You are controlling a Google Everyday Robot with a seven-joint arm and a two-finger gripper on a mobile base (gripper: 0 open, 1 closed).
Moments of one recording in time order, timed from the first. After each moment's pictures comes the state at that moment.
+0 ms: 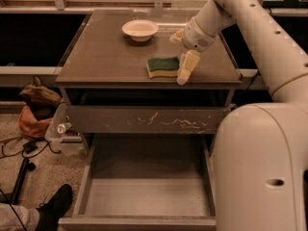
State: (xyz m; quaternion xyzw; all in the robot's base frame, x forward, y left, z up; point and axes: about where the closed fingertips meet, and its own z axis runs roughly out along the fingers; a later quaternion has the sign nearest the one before) arm 0.722 -0.089 0.848 -0.71 0.64 0.13 0.25
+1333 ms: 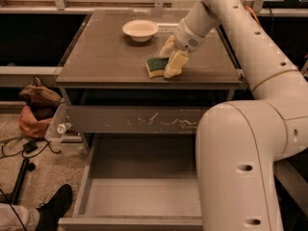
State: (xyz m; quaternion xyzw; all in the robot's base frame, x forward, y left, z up) arm 0.735 -0.067 0.835 -0.72 0.63 0.14 0.23
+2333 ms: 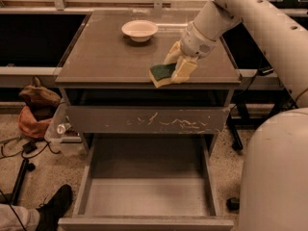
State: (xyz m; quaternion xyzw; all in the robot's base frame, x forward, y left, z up) arm 0.664 -0.078 0.855 -0.75 0.61 0.13 0.23
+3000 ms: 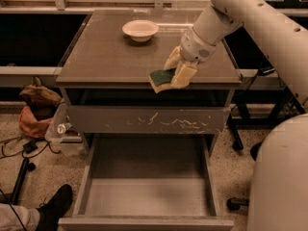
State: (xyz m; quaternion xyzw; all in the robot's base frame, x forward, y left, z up) arm 0.649 -0.076 0.848 -0.75 0.61 0.14 0.22
